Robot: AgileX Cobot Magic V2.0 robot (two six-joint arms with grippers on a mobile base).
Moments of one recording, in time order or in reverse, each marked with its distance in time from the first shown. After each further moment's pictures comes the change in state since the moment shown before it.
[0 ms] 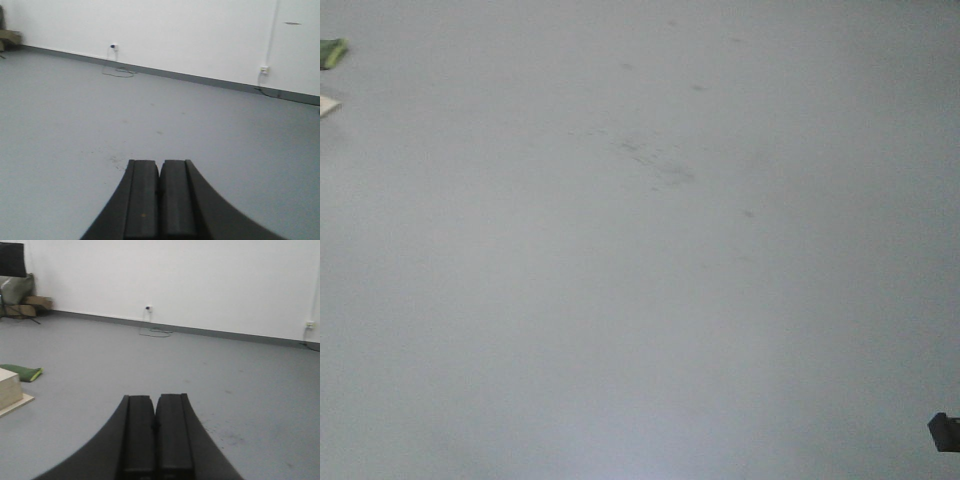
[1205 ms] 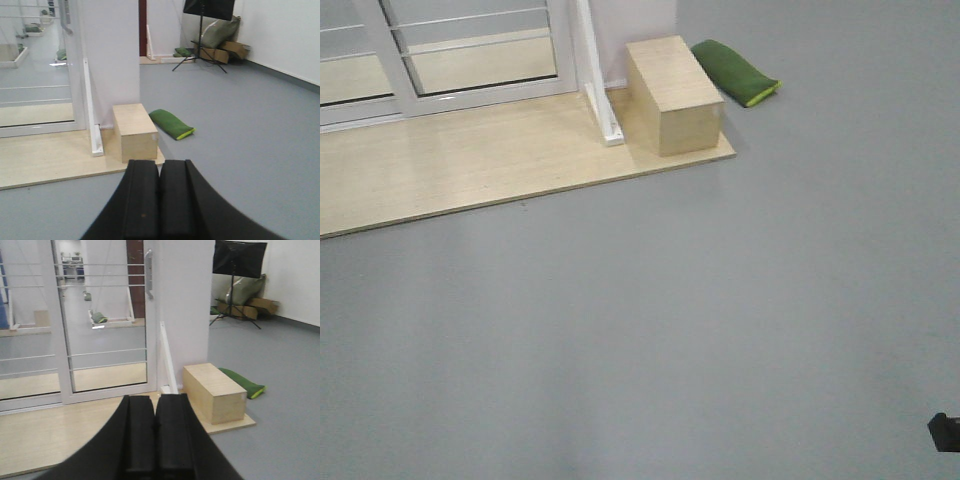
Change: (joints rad) left arm 0.000 0.000 0.000 0.000 0.000 0.000; right arm 0.000 0.000 0.000 0.000 0.000 0.000
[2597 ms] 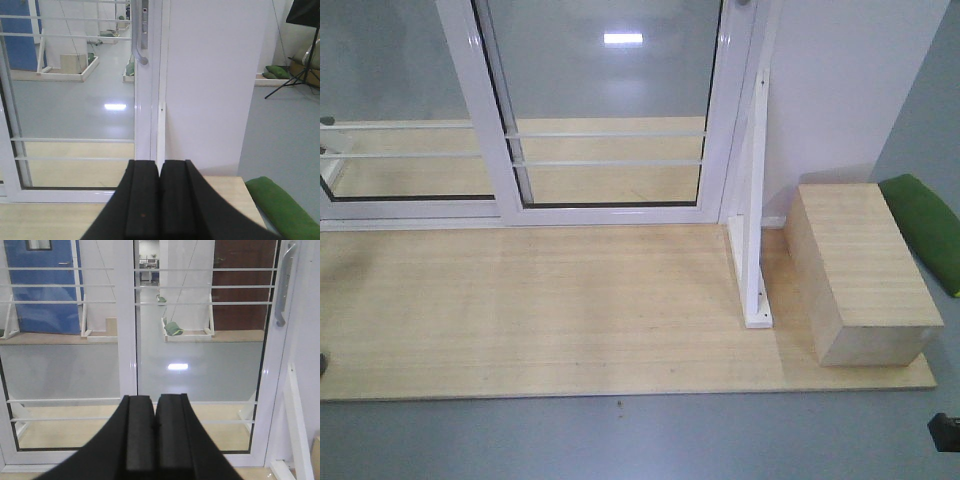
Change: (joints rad) left arm 0.000 0.000 0.000 0.000 0.000 0.000; right arm 0.000 0.000 0.000 0.000 0.000 0.000
